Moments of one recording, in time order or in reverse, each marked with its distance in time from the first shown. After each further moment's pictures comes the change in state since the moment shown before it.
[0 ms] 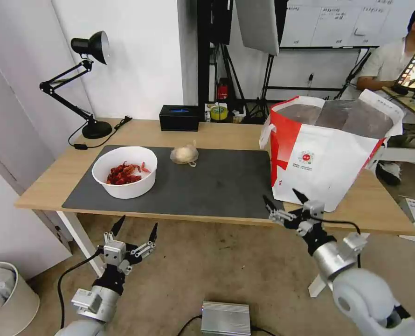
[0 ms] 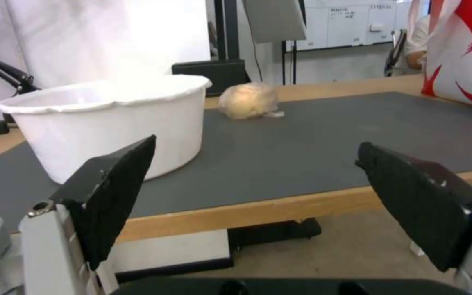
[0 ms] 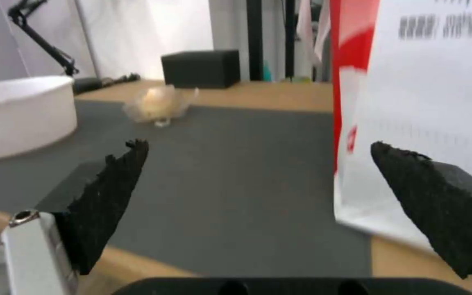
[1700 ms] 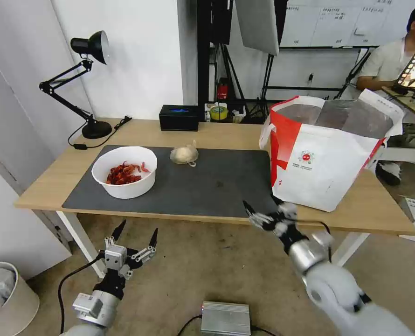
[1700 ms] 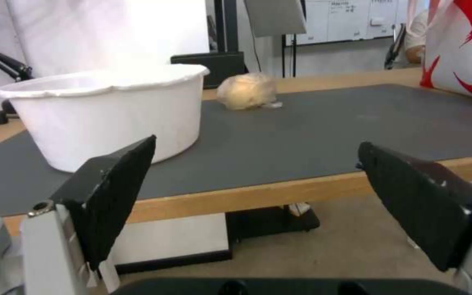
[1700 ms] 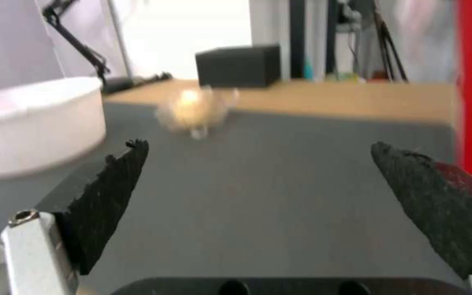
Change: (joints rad) left arm 0.023 -0.011 -0.001 0.003 0.009 -0.010 0.005; right arm 0.349 -0.010 -0.274 -0.138 0.067 -0.064 0.052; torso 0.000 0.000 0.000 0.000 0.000
